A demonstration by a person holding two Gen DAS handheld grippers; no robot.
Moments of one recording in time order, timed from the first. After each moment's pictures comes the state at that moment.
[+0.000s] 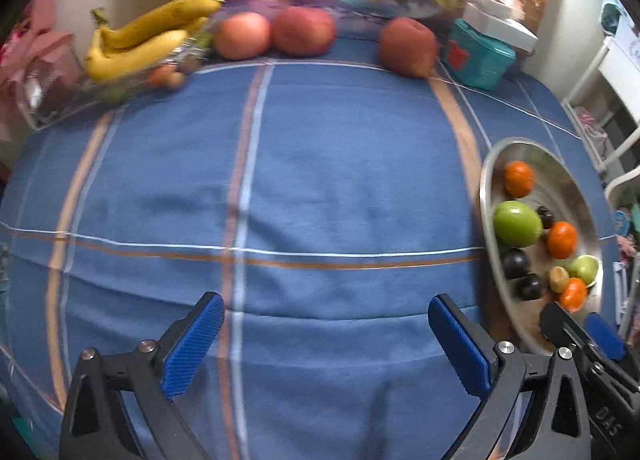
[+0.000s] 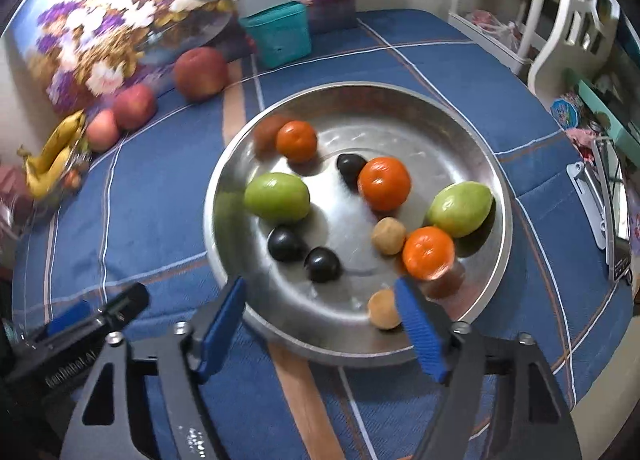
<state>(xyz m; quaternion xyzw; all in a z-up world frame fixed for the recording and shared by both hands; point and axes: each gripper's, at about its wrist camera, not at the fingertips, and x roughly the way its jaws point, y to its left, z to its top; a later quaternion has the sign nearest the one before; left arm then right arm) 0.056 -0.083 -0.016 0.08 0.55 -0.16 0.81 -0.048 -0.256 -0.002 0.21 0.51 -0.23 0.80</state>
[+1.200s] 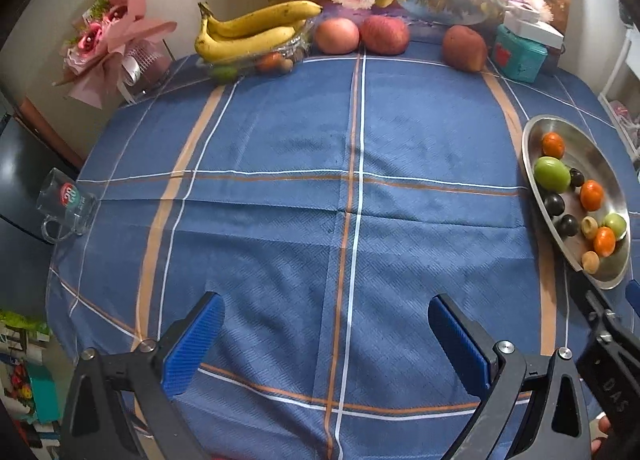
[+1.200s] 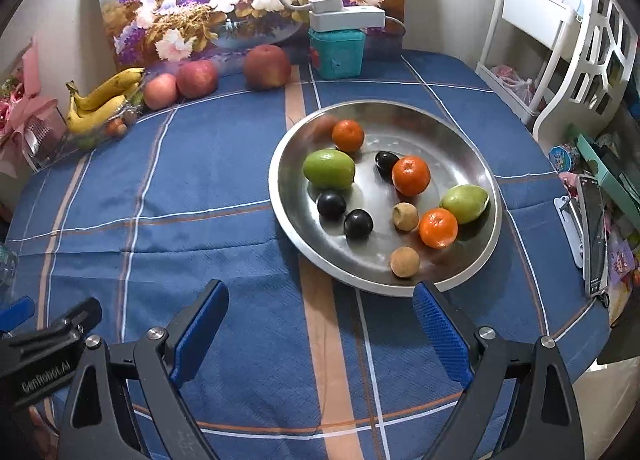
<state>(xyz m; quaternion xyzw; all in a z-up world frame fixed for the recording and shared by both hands) -0.016 -0.010 0.035 0.12 0.54 -0.06 0.83 -0.085 -0.191 0.022 0.12 0.49 -0.20 0.84</state>
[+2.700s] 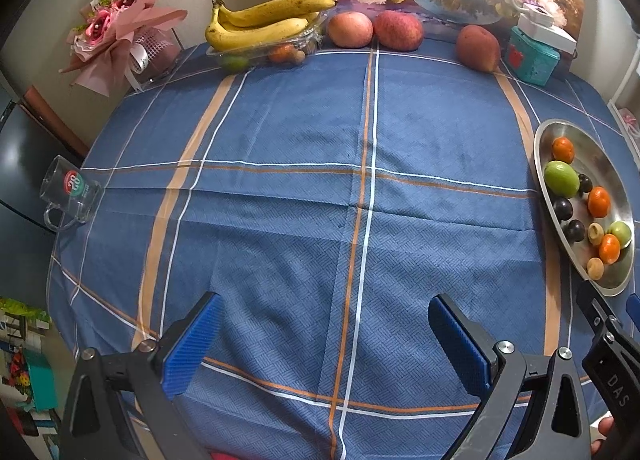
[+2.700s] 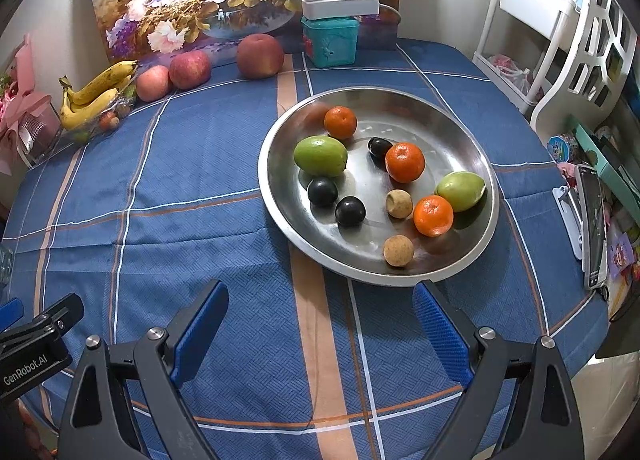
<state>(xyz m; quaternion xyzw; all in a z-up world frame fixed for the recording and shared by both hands) -0.010 -0.005 0.031 0.11 0.55 -0.04 0.83 -0.087 -0.193 0.013 0.13 0.50 -0.21 0.83</state>
